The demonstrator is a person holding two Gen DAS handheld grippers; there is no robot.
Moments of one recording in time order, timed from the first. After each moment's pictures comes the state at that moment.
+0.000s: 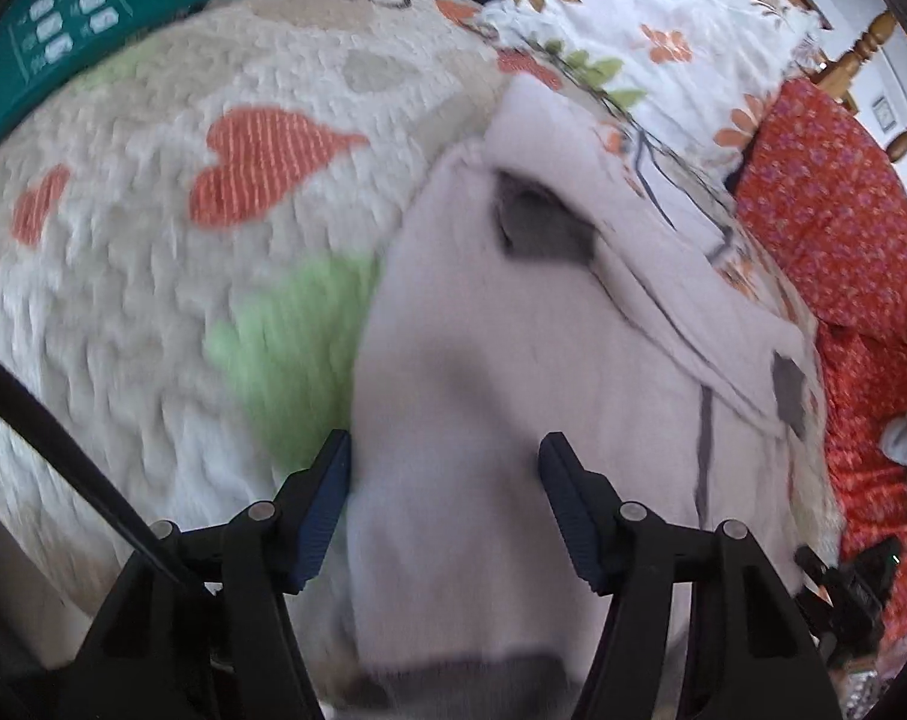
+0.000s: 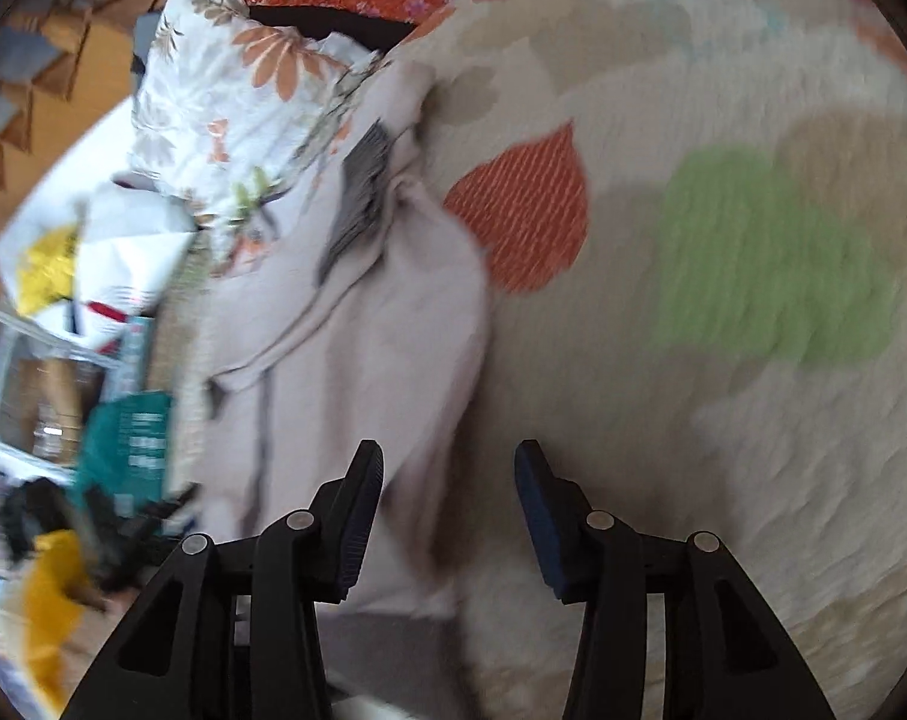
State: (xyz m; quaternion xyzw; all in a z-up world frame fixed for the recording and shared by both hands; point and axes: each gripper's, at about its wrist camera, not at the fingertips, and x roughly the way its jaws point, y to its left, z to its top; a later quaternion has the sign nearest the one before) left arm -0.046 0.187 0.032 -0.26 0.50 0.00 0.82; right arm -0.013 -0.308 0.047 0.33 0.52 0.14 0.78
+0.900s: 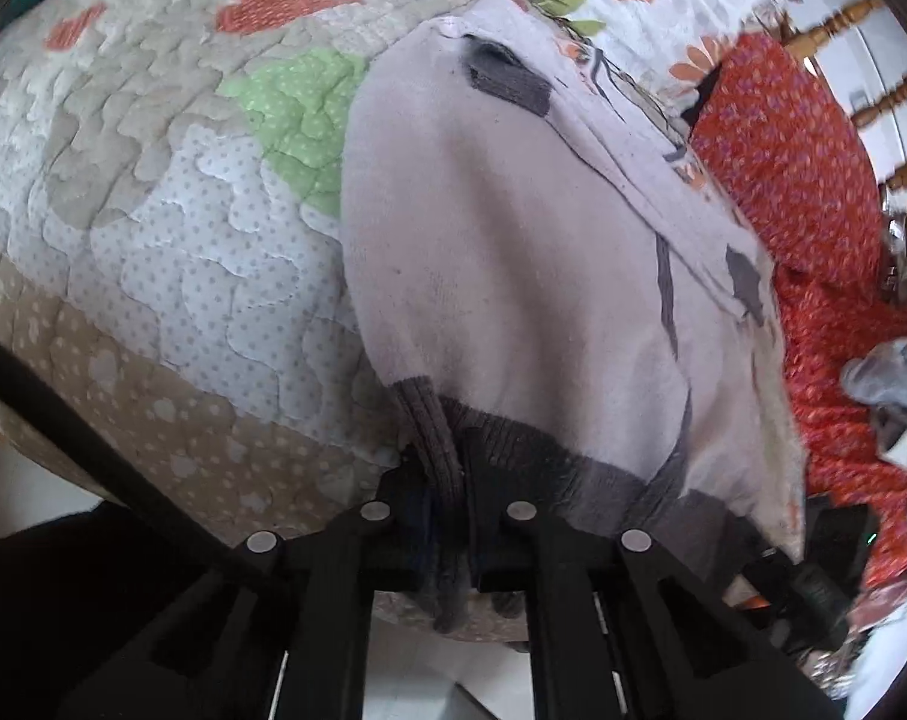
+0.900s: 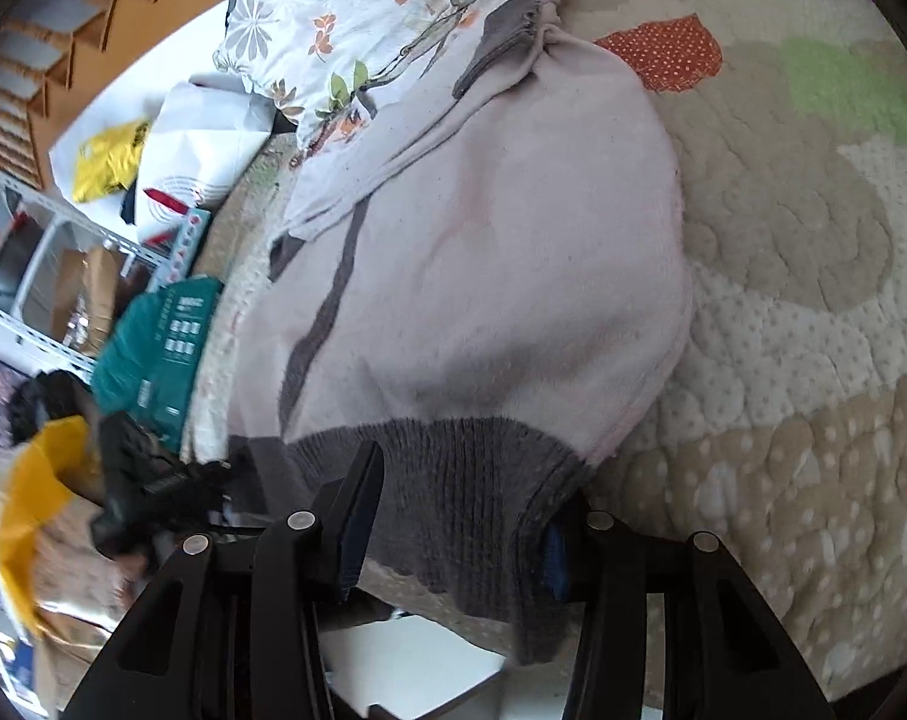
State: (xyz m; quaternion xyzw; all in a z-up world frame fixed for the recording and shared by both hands) left arm -0.109 0.165 0.008 -0.29 0.53 -0.05 0.79; right arm -0.092 -0.220 0.035 0.24 0.52 0.20 0.79
